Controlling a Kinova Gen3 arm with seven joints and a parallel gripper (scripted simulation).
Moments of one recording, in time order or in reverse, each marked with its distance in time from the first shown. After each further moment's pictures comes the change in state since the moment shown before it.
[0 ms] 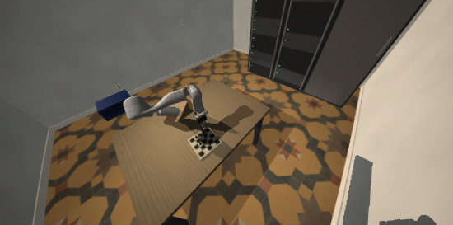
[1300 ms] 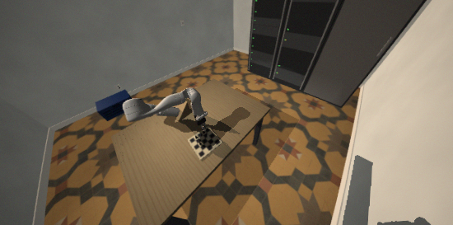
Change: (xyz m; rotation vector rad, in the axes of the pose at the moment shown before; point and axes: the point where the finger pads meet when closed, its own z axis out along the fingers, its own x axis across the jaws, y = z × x) arm 0.007 0.000 0.020 0.008 -0.001 -0.113
